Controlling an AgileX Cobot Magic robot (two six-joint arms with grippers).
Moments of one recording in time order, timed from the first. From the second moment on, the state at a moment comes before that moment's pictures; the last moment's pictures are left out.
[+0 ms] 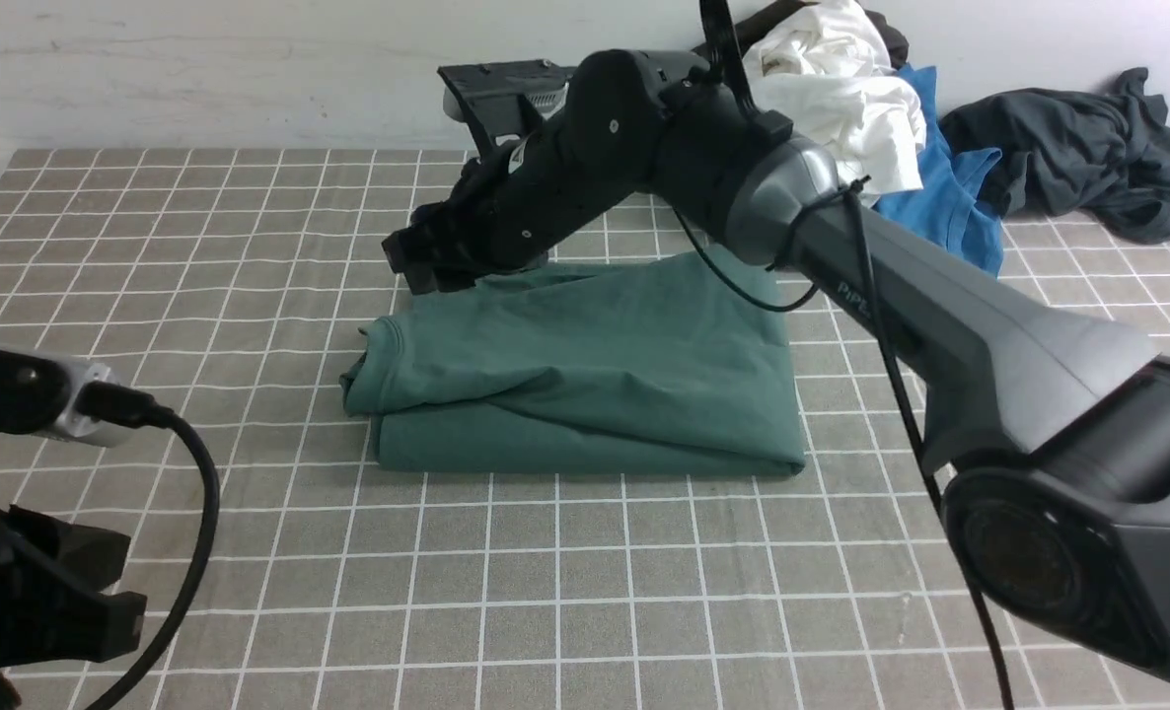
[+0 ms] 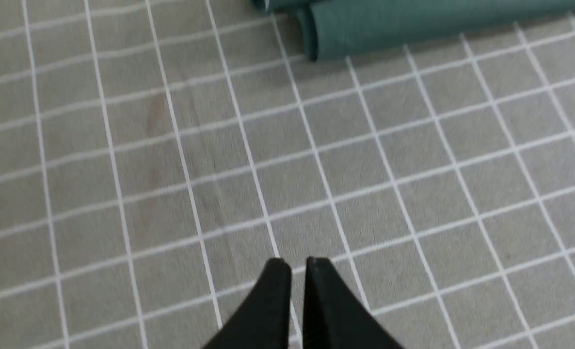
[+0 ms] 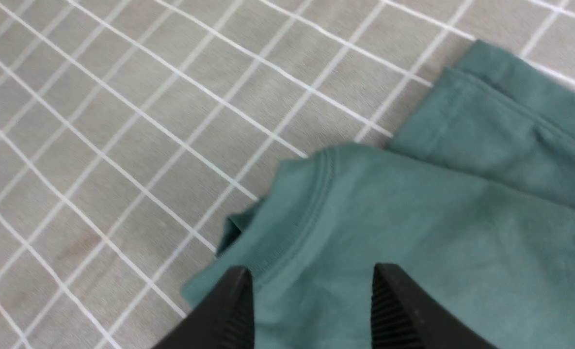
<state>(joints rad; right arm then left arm) 0.63 2.49 -2.48 0.33 1.01 -0.10 -0.07 0.78 -0.62 -0.28 0.72 0.27</state>
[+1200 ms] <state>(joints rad) 0.68 2.33 -2.00 -0.04 0.95 -0.13 -0.18 0.34 -0.41 -0.31 0.51 0.37</state>
